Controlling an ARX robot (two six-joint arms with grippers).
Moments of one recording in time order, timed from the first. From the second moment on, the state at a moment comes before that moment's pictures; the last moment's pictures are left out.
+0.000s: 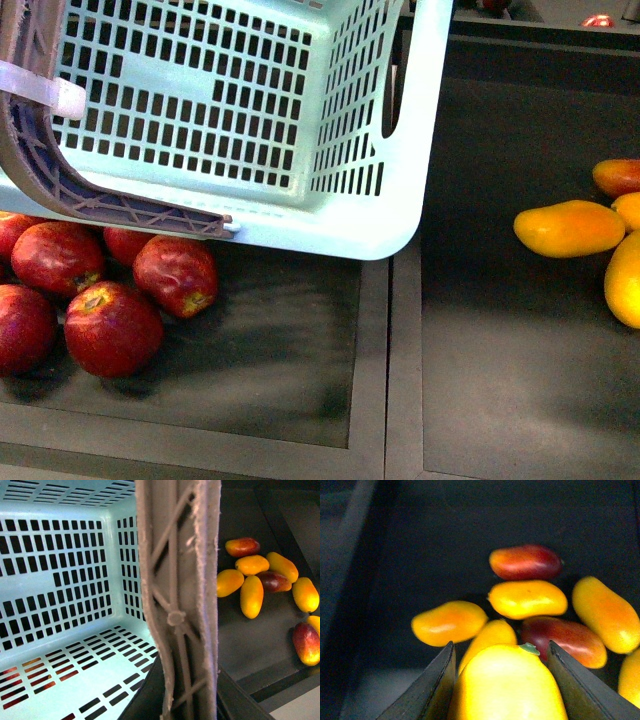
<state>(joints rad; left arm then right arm) -0.35 1.30 1.04 -0.24 0.19 -0.12 -0.39 1.55 0.78 0.11 -0.38 -0.09</state>
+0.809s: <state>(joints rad) -0.35 1.30 1.04 -0.24 0.19 -0.12 0.33 1.44 0.98 -0.02 -0.14 0.14</state>
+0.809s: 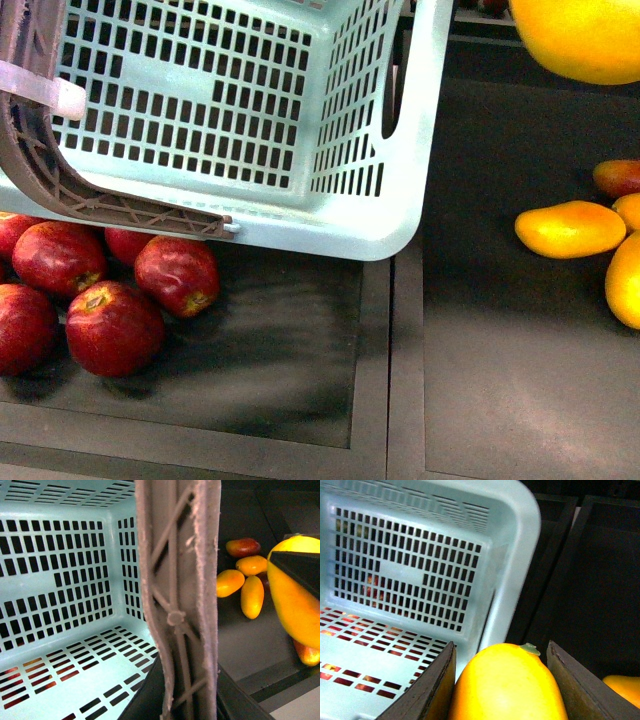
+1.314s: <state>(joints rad) -0.35 1.30 1.04 -0.24 0.19 -0.12 0.58 1.56 1.06 0.01 -0.04 0.18</state>
